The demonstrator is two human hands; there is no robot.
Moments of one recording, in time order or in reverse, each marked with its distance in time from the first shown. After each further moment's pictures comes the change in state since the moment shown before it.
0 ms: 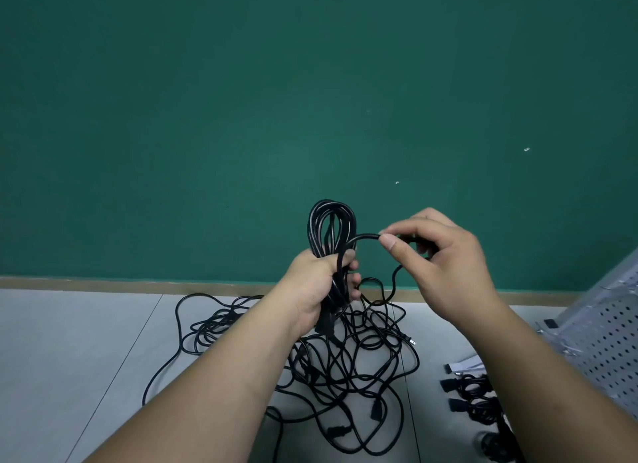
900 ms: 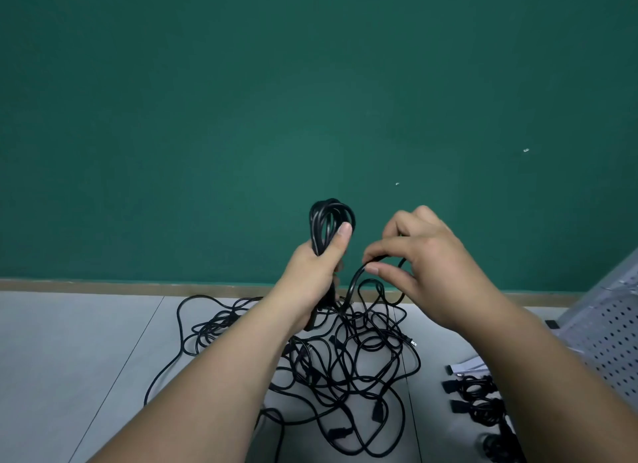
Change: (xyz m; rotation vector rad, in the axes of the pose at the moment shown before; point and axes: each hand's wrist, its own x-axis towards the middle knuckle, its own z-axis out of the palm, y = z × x) left_hand -0.004 0.007 -0.004 0.436 0.122 0.223; right_hand 0.010 -0.004 -0.007 -0.470 -0.293 -0.328
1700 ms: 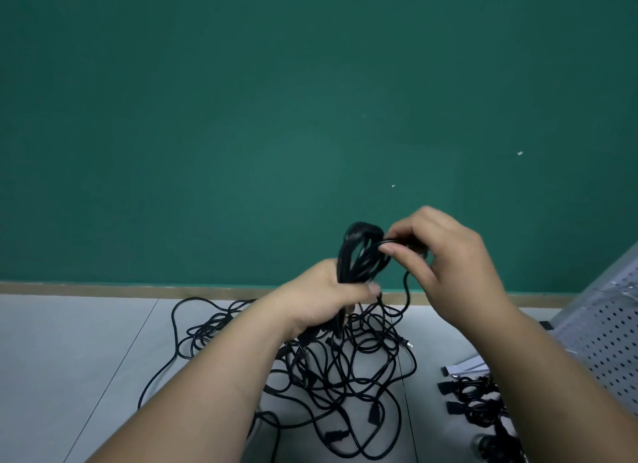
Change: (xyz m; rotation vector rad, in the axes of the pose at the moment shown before) left_hand -0.004 -0.004 -0.001 0.188 -0.488 0.037; right_hand -0.009 0.003 -0.008 0.081 0.212 0.093
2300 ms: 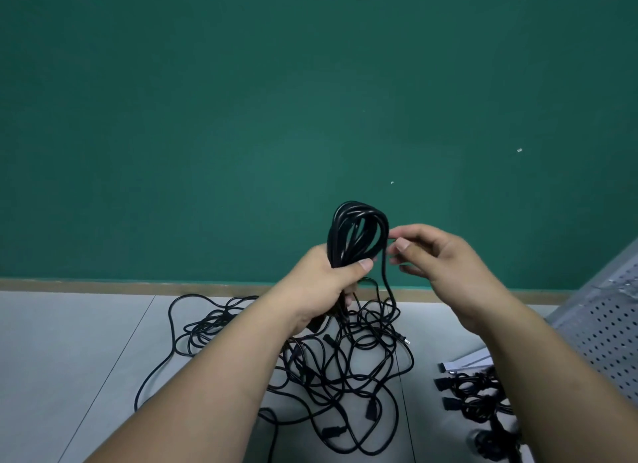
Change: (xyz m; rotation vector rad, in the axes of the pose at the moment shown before) left_hand 0.008 -0.002 0.002 -0.104 0.175 0.077; right_hand -0.006 0.017 0.013 0.692 -0.122 0.711
